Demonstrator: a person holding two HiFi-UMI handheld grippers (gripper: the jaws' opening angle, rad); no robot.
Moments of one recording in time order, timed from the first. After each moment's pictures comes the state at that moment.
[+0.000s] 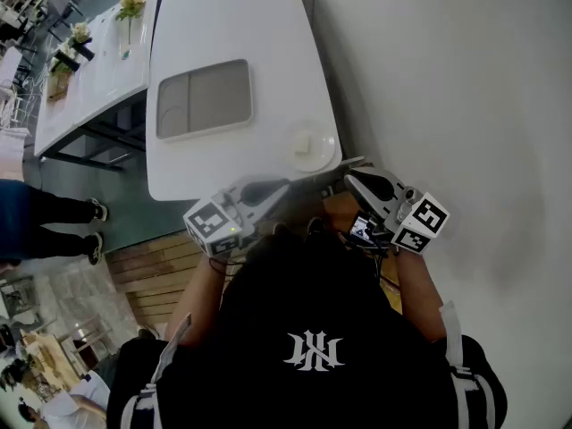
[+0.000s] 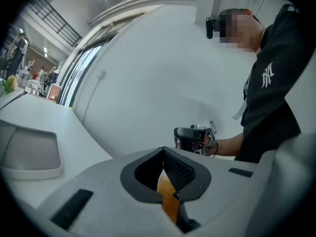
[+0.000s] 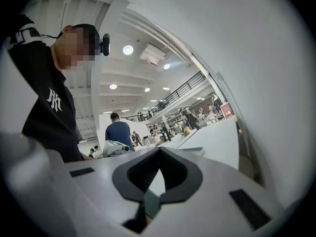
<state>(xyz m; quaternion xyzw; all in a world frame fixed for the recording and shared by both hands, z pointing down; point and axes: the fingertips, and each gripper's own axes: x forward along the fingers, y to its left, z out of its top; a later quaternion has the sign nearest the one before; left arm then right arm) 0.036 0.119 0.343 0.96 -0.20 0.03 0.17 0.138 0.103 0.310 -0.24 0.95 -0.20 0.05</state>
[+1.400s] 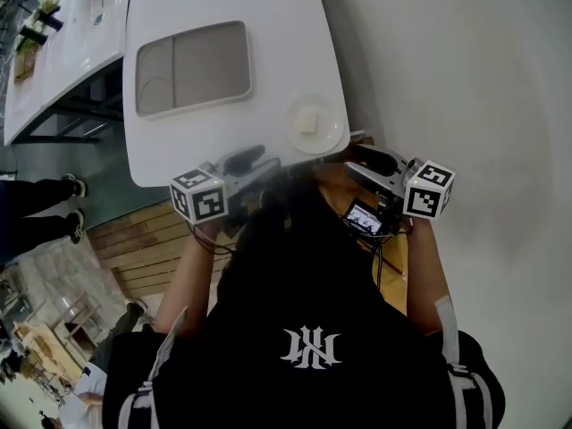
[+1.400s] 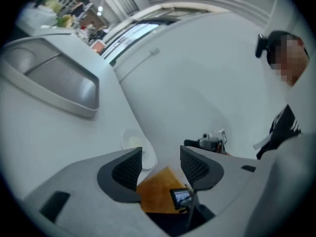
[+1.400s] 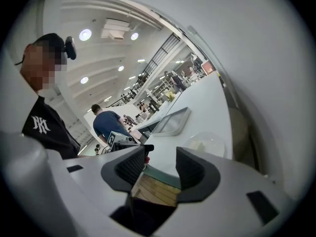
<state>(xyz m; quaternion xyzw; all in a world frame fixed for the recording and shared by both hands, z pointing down) -0.033 0.060 0.435 0.86 -0.25 0.02 0.44 0.110 0.057 0.398 -0.23 0.88 -0.41 -0.09</state>
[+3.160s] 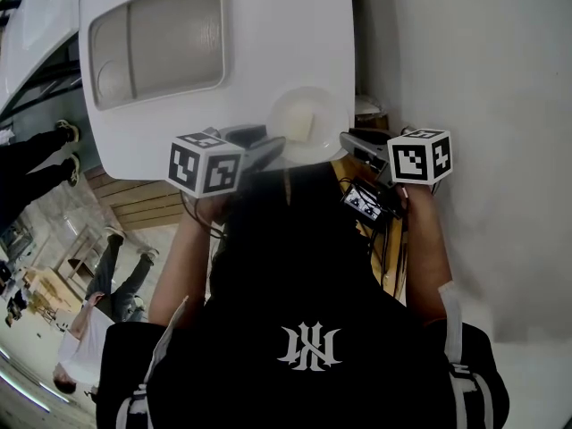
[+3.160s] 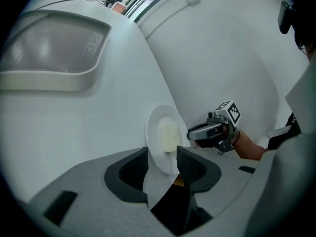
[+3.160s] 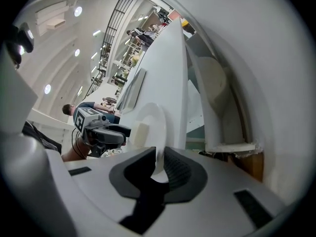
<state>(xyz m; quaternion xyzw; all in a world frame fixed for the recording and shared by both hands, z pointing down) 0.024 0.005 0.549 0.74 -0.26 0.25 0.57 0.145 -0.005 0.565 -0.19 0.73 -0.60 -0.28</state>
